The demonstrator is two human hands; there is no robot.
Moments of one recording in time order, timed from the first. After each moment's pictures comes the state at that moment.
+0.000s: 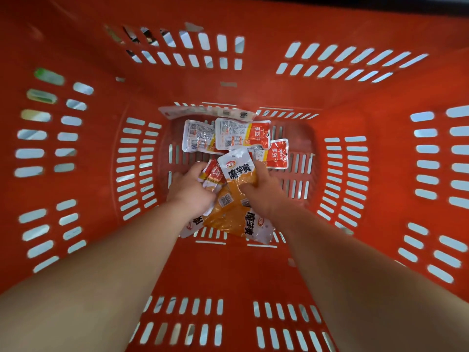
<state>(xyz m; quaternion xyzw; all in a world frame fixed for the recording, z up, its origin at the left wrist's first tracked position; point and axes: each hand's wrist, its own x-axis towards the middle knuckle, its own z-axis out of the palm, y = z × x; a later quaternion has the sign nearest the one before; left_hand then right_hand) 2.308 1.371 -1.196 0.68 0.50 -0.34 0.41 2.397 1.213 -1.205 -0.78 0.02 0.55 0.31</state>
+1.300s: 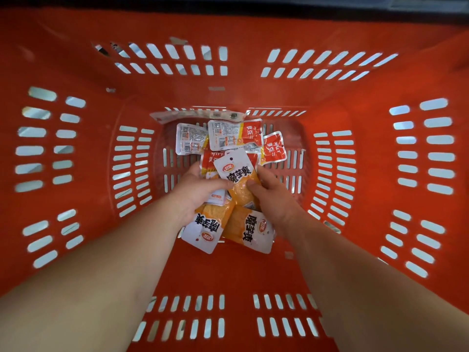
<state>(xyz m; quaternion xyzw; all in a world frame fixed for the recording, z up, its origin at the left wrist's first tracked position) 2.326 1.345 -1.189 0.46 0.54 -0.25 0.66 2.396 1.176 -1.181 -0.68 0.18 0.54 0.45</state>
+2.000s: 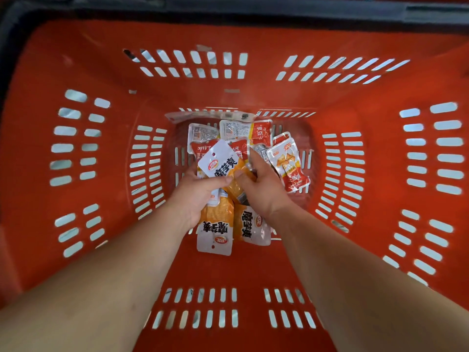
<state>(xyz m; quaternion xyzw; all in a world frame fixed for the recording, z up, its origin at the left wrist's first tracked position) 2.314 1.351 -1.168 0.44 0.58 -0.18 0.67 2.394 1.221 -1.158 -0.78 0.03 0.50 0.37</state>
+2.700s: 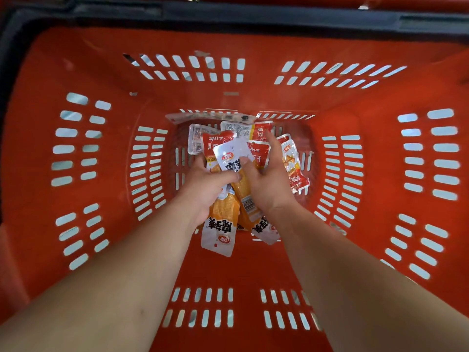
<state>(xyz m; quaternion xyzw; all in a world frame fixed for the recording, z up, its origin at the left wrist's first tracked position) 2.338 1.342 -1.148 0.46 0.55 -0.14 0.68 2.407 1.225 -1.145 -0.77 0.07 0.43 0.46</state>
